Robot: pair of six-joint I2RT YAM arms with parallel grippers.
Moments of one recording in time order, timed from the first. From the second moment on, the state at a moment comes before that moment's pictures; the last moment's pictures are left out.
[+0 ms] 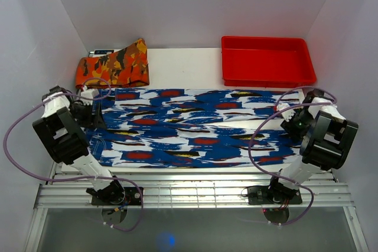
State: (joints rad) left arm 0.56 1.76 1.18 -0.97 0.48 0.70; right arm -0.40 1.62 0.95 -0.90 -0.09 -1.27
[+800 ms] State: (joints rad) left arm 0.56 2.31 2.04 -0.92 0.95 1.04; right arm -0.39 1.99 1.65 -0.83 -0.31 -1.19
